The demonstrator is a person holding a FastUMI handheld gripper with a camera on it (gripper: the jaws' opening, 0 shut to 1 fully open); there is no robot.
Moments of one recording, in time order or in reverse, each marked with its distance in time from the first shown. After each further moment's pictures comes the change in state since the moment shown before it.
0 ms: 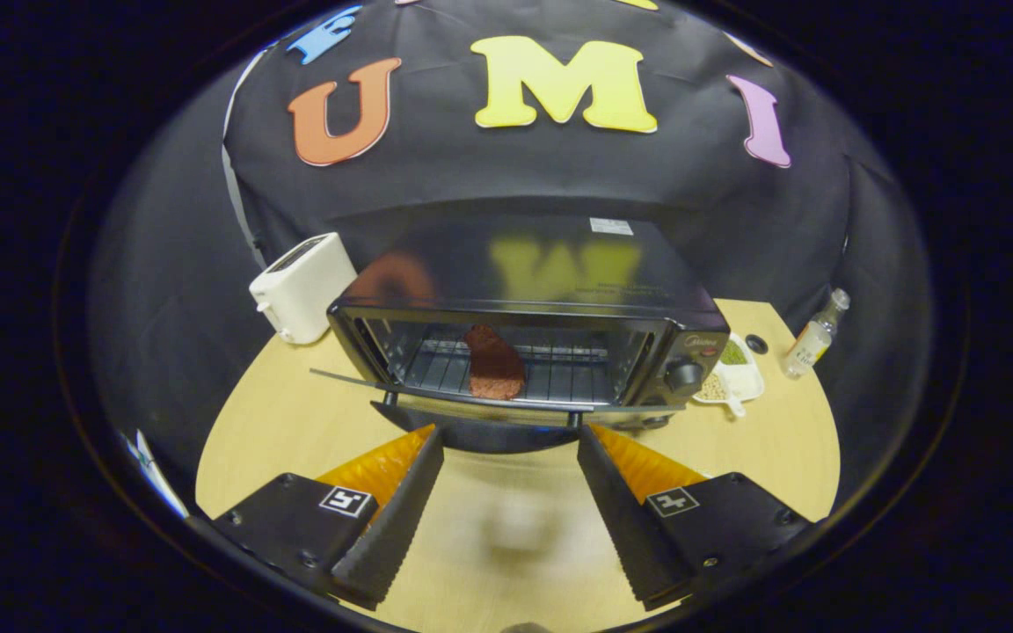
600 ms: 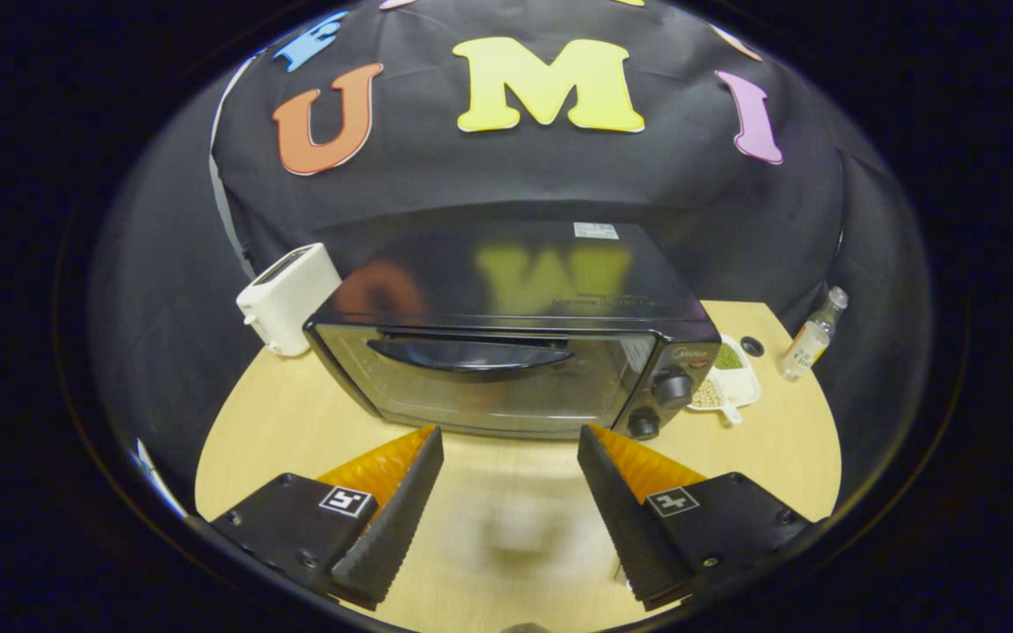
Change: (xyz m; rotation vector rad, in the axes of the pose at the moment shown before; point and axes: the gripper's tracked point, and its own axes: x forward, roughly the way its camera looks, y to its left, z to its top) arm 0.001 -0.012 0.013 0.020 -0.024 -0.013
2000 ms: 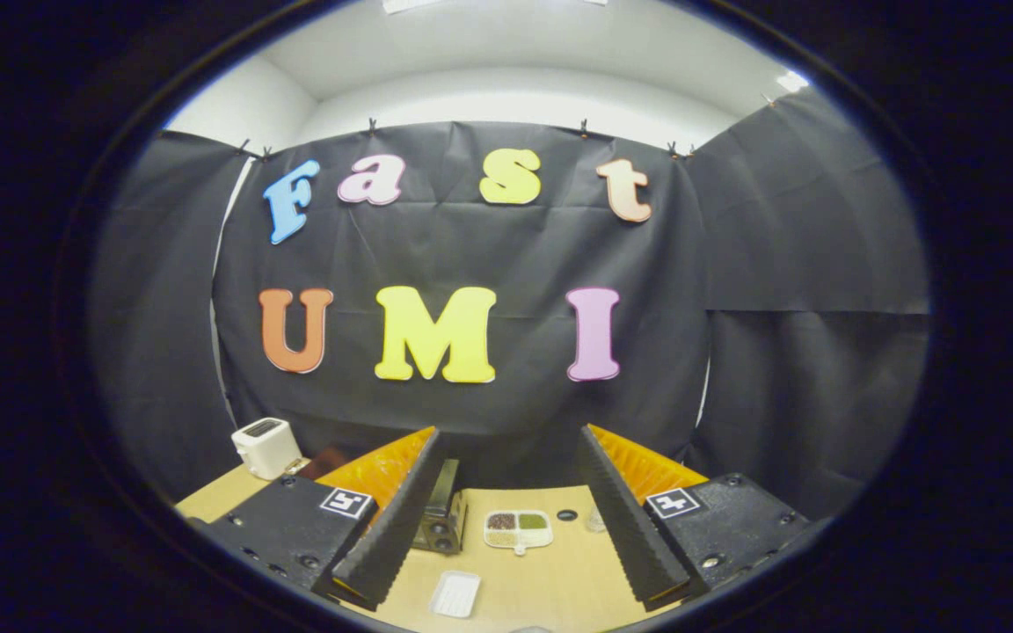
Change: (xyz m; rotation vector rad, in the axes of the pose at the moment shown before) arm -0.344 -0.204 0.145 -0.015 -0.680 -0.172
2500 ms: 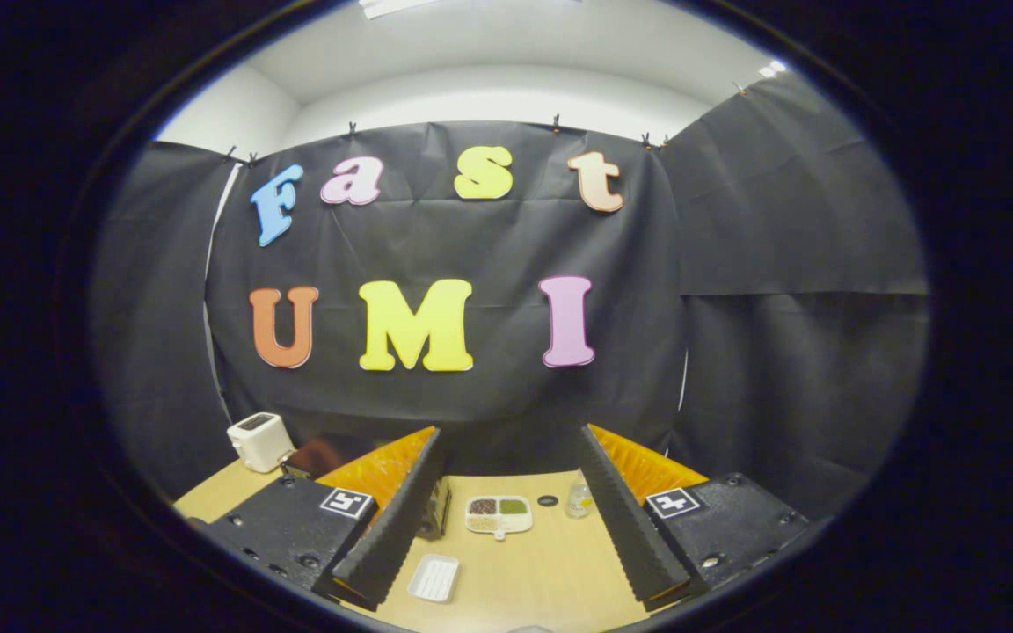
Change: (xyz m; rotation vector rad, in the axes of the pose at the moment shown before) arm -0.030 -0.044 -0.017 0.015 0.018 -0.012
